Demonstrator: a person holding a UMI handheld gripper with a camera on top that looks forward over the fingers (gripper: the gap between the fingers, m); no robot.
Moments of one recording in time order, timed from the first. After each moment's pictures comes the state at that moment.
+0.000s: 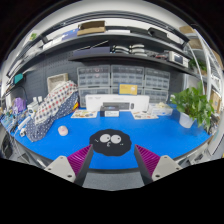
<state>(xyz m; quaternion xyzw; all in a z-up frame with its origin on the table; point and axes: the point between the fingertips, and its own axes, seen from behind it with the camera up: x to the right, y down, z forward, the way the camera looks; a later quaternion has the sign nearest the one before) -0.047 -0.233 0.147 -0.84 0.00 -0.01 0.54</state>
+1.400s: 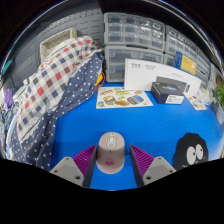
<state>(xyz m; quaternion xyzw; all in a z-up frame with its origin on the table) -0.325 0.049 -0.018 -0.92 0.01 0.00 0.39</state>
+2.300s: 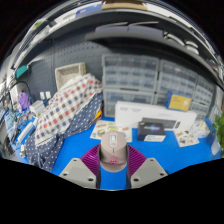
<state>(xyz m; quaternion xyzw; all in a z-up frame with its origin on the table) -0.237 0.045 0.148 -0.87 -0.08 0.04 0.49</state>
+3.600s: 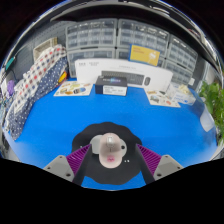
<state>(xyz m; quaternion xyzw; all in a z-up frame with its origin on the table) -0.047 -0.049 0.024 -0.93 -0.03 -0.02 0.36</state>
